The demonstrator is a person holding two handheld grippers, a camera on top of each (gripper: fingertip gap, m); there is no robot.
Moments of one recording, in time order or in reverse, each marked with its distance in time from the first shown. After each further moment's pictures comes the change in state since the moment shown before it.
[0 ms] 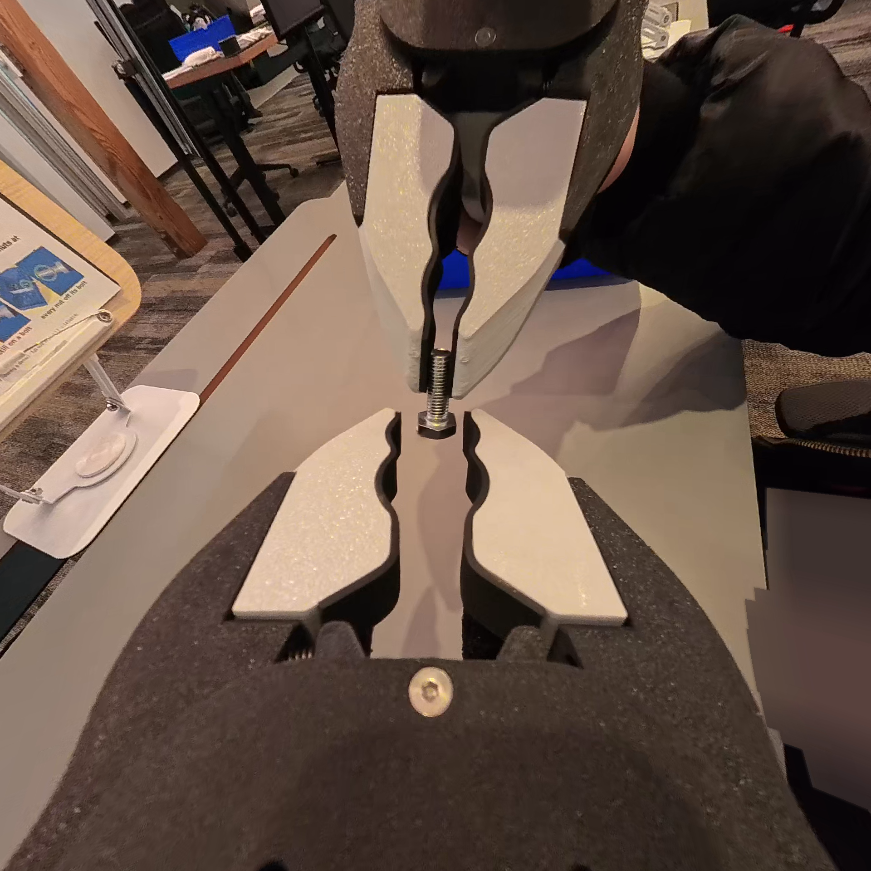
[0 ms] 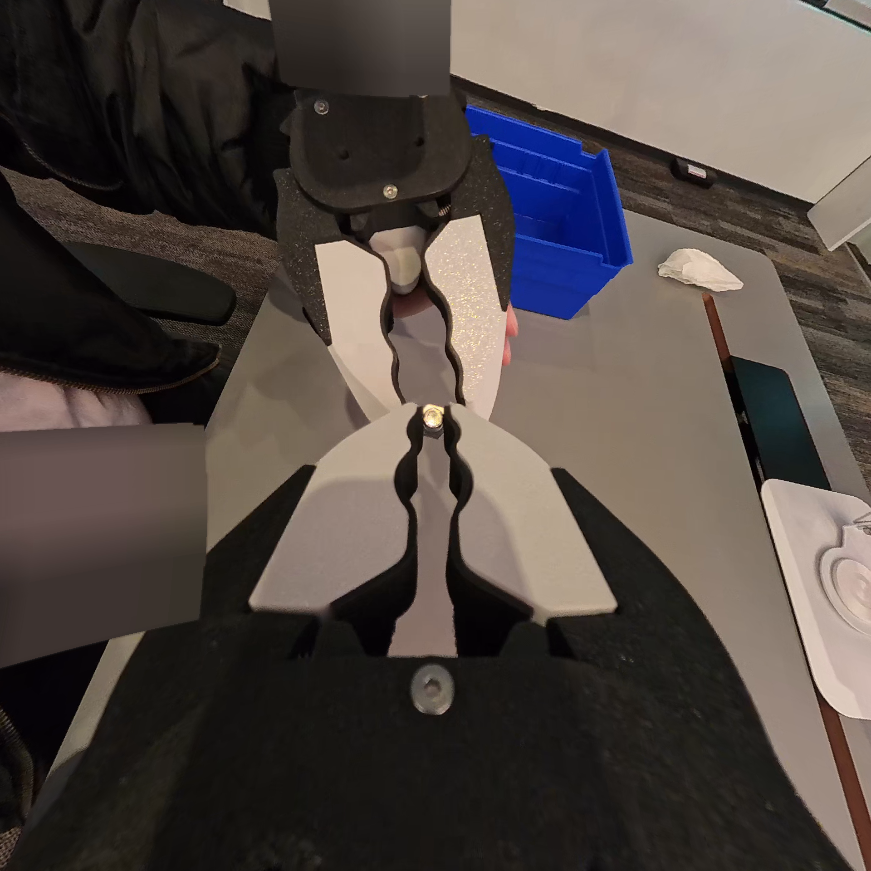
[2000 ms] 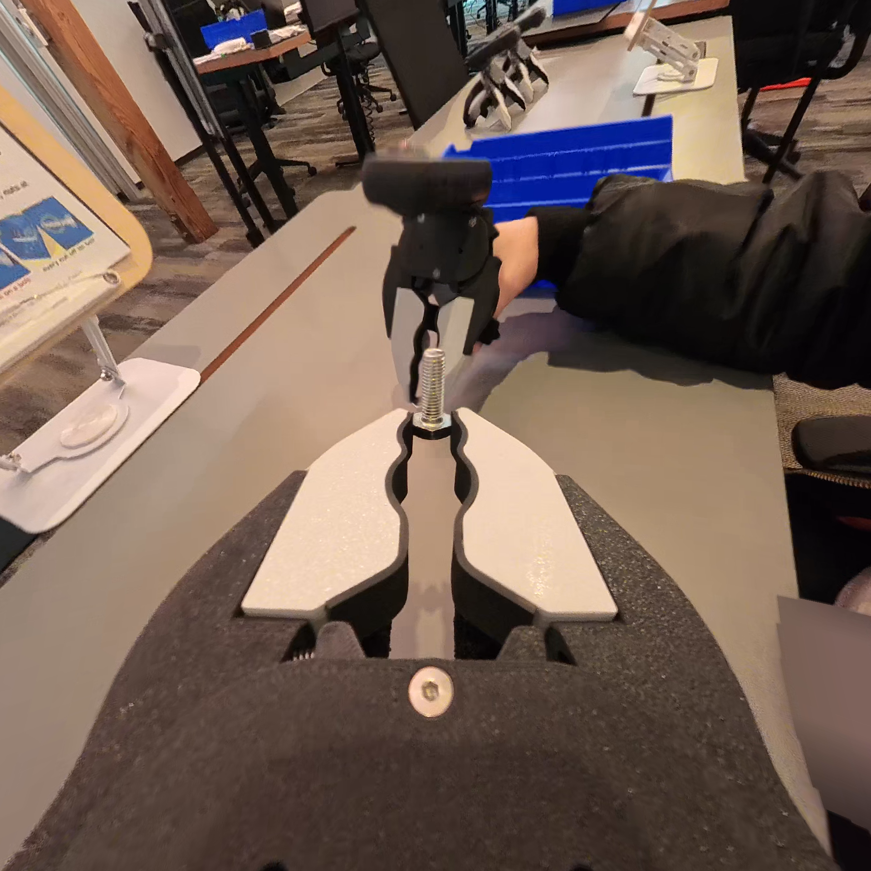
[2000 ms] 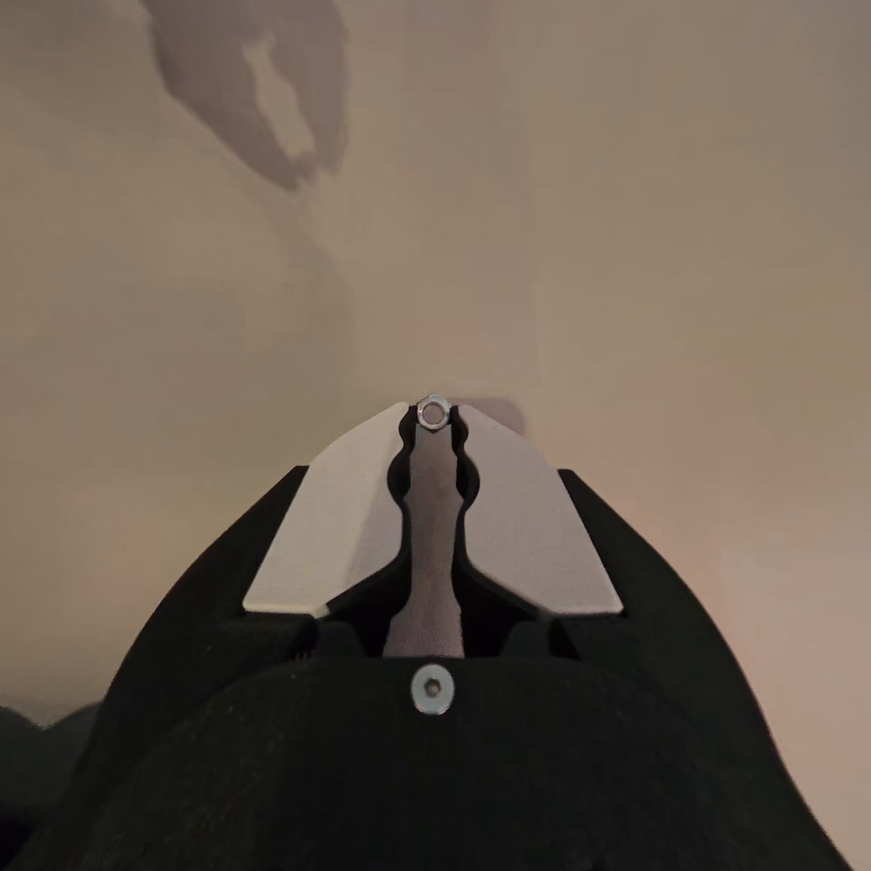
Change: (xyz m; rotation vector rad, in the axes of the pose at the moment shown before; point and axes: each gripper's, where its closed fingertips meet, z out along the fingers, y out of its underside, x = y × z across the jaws) left arm -0.019 0.016 0.009 0.027 -0.027 -0.086; right arm 0.058 0.202 -0.003 -0.284 0.022 0.212
